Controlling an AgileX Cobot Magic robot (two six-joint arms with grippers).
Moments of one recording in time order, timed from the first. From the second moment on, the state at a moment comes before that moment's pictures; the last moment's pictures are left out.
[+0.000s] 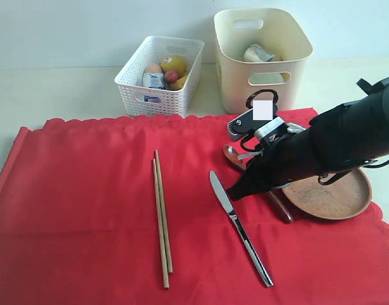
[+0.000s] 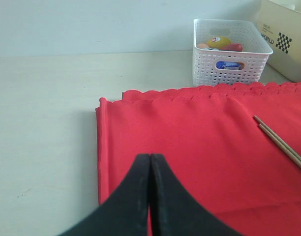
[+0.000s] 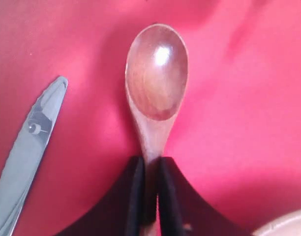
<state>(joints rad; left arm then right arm) -0.13 0.00 0.00 -0.11 0.37 0.11 0.36 1.91 -0.77 1.75 0.05 -1.87</state>
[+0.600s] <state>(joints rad) -0.13 0.00 0.00 -0.11 0.37 0.11 0.36 1.64 -0.85 1.75 0.10 -1.87</state>
